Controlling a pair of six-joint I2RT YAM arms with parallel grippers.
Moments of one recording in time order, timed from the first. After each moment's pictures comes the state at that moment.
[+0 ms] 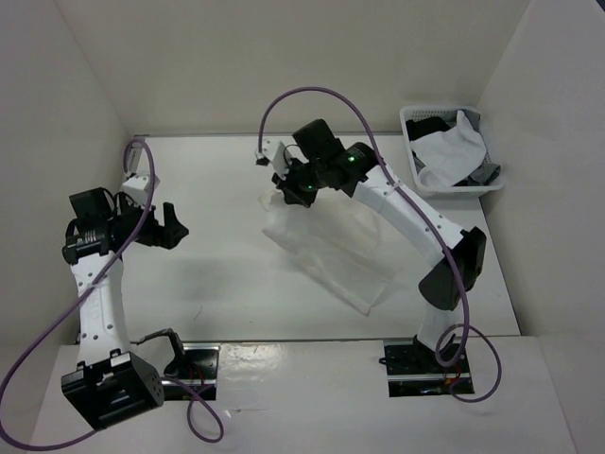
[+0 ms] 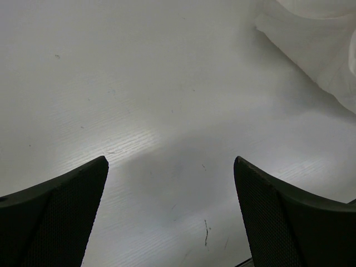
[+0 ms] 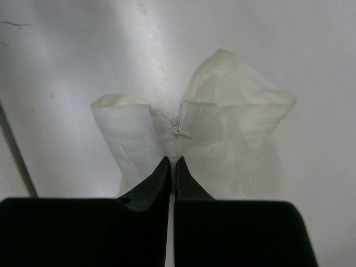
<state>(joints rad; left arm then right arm) 0.42 1.01 0.99 -0.76 0.70 0.38 0.72 1.77 1.86 -0.90 -0.27 -0.44</state>
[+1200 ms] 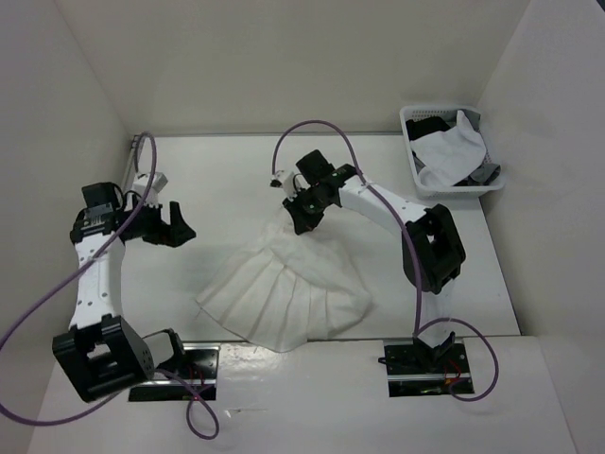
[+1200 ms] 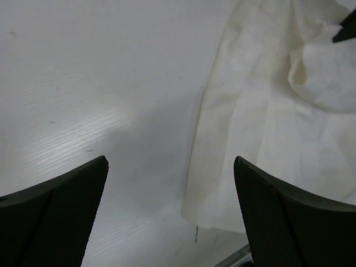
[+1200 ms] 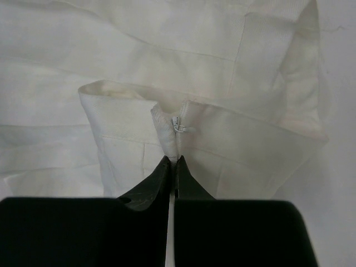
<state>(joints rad) 0.43 1.11 0.98 -0.76 0.73 0.39 0.64 1.93 1.60 -0.74 -0.40 -0.28</state>
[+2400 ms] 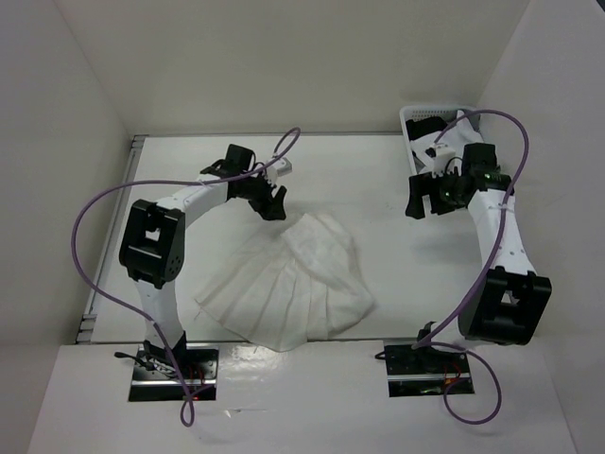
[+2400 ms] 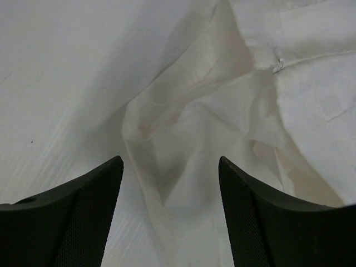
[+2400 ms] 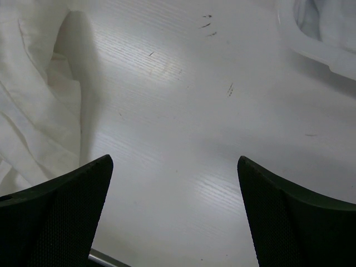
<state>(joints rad) -0.29 1.94 1.43 -0.41 0.64 0.40 -0.19 1.42 1.27 -0.83 -0.43 -0.37</state>
